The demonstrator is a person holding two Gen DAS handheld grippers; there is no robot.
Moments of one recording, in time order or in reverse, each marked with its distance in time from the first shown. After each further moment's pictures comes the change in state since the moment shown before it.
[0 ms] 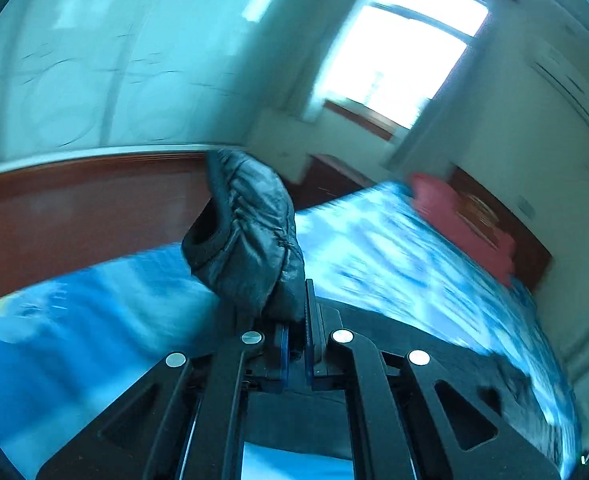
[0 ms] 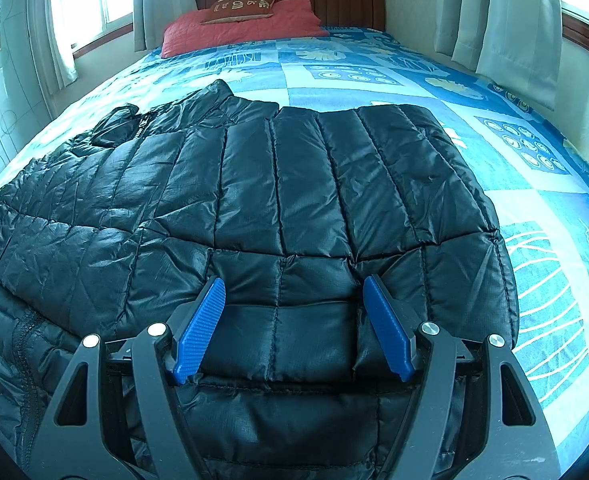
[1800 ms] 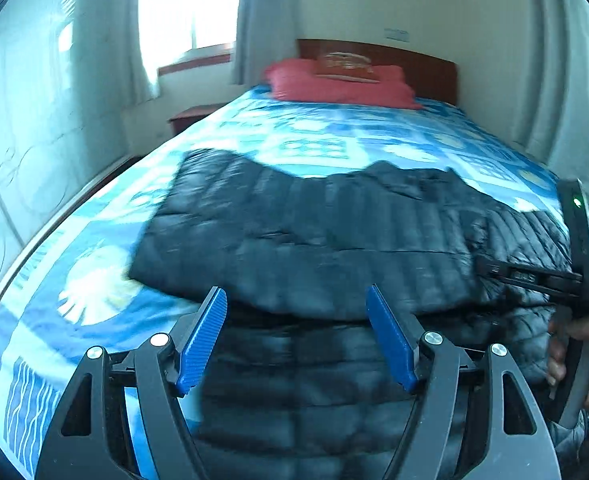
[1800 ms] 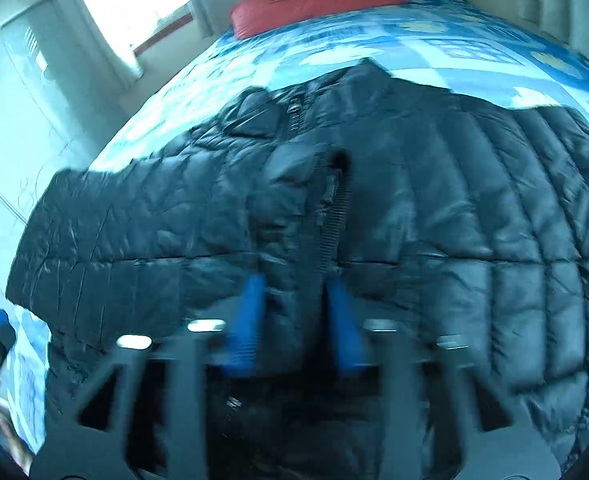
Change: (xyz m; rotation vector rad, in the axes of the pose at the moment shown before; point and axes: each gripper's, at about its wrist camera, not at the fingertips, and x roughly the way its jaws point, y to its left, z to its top) left arm -0.033 -0.220 -0.164 0.574 0.235 -0.113; right arm 0.004 0.117 0.034 0.024 0.102 0.311
